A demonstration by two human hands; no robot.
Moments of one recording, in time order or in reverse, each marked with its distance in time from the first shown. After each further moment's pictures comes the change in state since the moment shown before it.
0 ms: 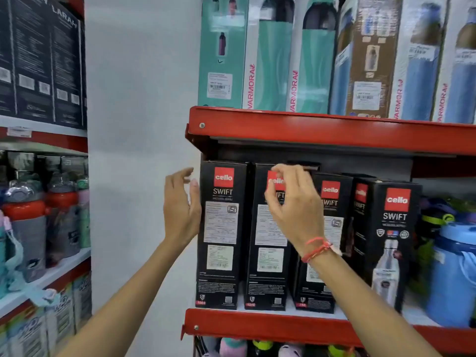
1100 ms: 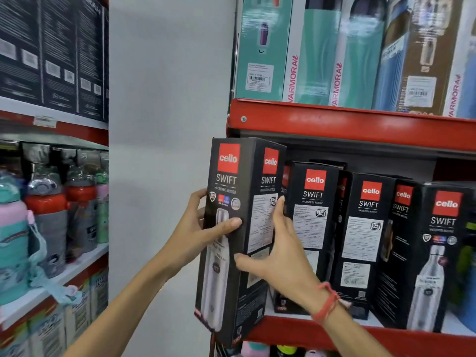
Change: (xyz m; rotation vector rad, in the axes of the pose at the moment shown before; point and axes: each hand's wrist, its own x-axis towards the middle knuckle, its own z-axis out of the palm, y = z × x) left_hand -0.020 -0.017 -0.072 -0.532 -0.572 -0.426; right_hand -0.061 -0.079 0.030 0.495 -0.666 0.499
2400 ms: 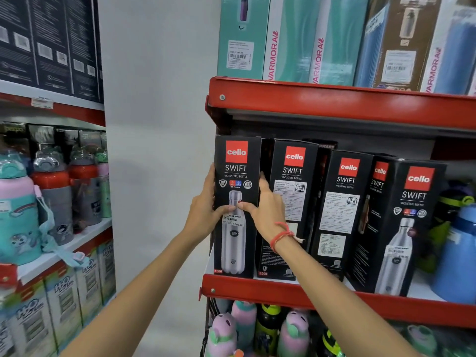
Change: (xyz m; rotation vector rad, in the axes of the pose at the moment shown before) left_hand 0.011 -0.021 0.058 0.406 0.145 0.036; right_hand 0.045 0.033 -0.007 -0.093 0.160 0.045
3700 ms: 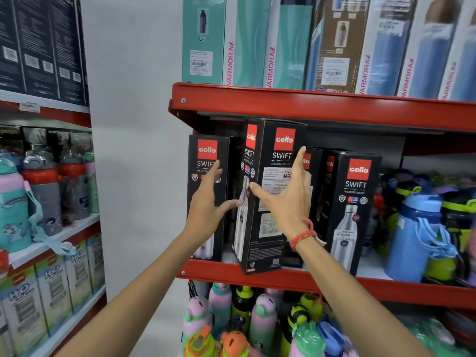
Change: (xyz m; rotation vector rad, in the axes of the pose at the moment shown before) left_hand -0.039 0.078 0.061 0.033 0.074 0.092; right_hand -0.040 0.033 -0.118 0.117 0.316 -0.035
